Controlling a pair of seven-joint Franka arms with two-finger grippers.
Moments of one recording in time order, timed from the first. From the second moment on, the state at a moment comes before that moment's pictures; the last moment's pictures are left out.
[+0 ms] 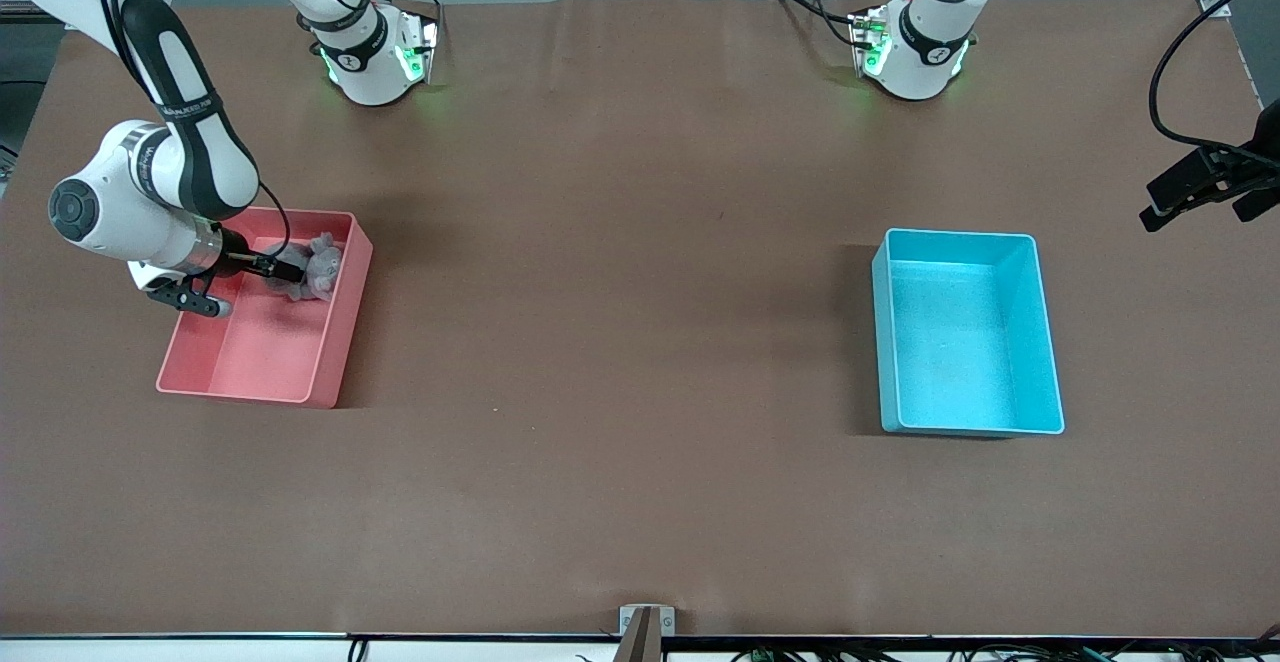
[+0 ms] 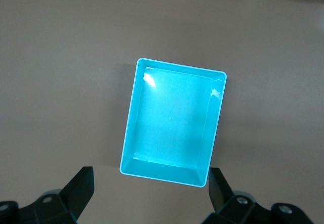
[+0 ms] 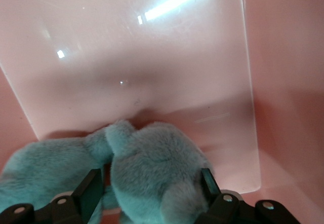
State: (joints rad) left arm -0.05 -0.01 0.05 -1.54 0.00 1.63 -0.10; right arm -0.09 0.22 -0.14 -2.37 0.12 2.38 -0.01
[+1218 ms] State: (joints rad) left arm -0.04 -0.01 0.05 -1.54 0.00 1.63 -0.10; right arm -0.09 0.22 -0.14 -2.37 0.12 2.35 0.00
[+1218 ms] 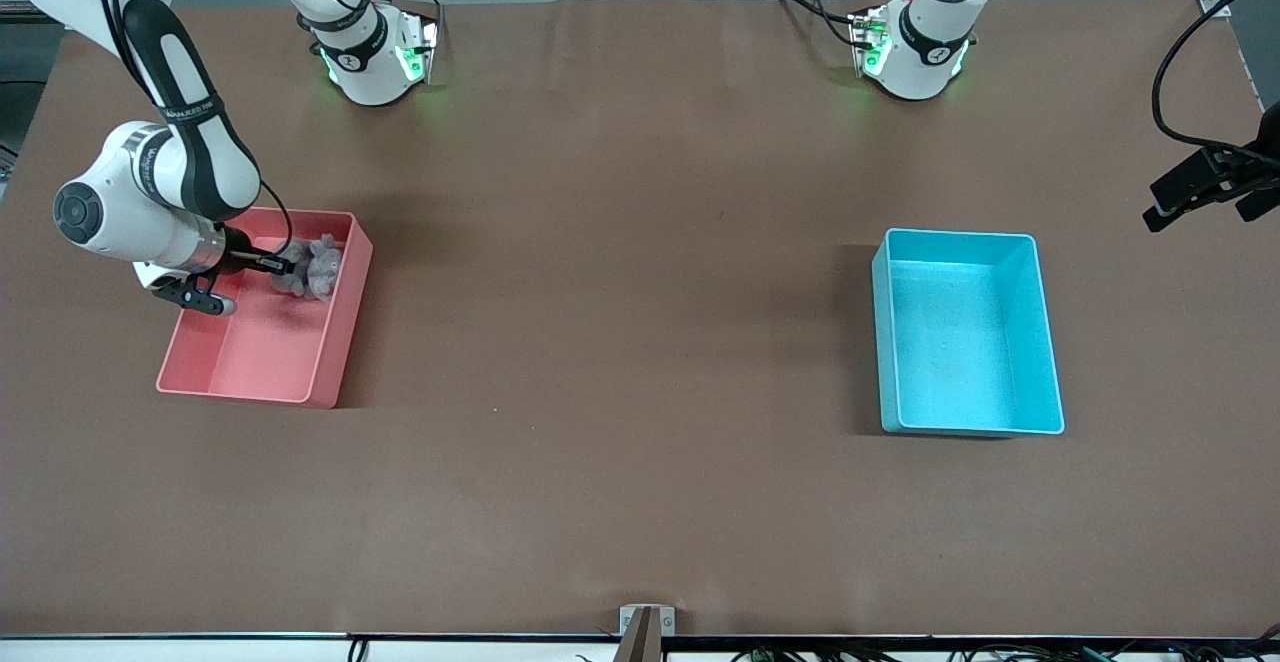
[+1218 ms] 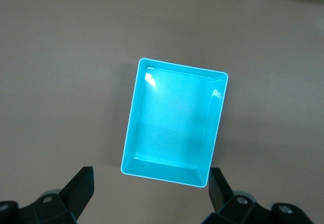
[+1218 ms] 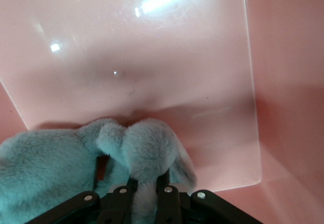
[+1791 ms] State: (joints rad) left arm -0.04 -0.01 0.05 -1.54 0.00 1.63 -0.10; right arm -0.09 0.22 -0.14 -2.05 0.05 1.88 0.03
